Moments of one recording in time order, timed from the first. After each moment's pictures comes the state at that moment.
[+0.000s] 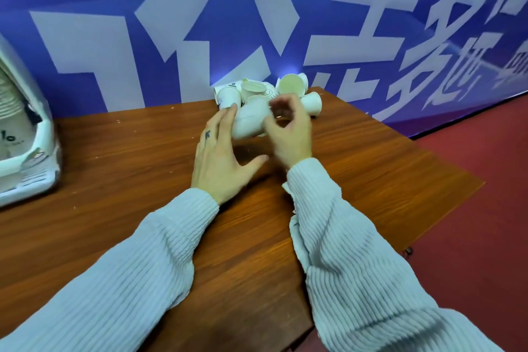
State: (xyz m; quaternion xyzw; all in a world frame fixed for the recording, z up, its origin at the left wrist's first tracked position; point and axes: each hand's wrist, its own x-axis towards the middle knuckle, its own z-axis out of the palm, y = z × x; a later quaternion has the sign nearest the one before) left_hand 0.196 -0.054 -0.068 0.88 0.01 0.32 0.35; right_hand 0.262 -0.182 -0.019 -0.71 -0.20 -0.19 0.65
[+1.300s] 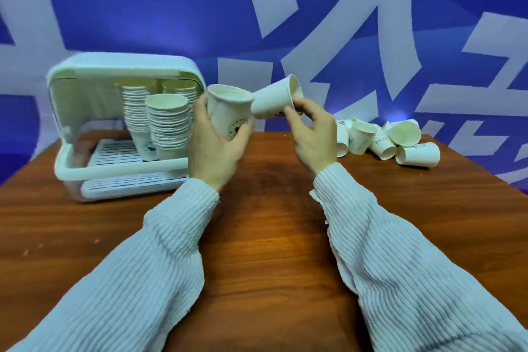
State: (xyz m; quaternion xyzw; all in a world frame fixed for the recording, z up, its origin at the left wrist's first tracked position) left_hand 0.079 0.096 0.009 0.72 0.17 0.53 0.41; right_hand 0.209 -0.024 0.019 -0.69 -0.36 -0.17 0.60
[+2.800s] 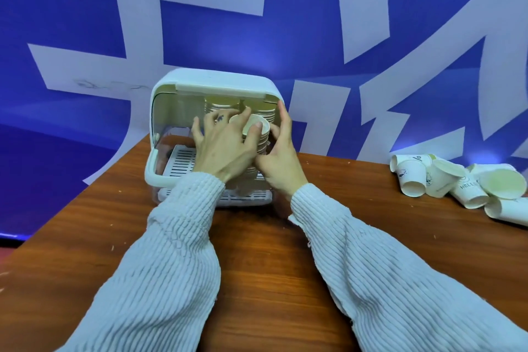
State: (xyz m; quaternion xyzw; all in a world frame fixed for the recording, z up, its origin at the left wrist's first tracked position) left_hand 0.031 0.218 0.024 0.87 0.33 0.35 0.14; right_hand 0.130 0.129 0.004 -0.66 -0.48 0.10 0.57
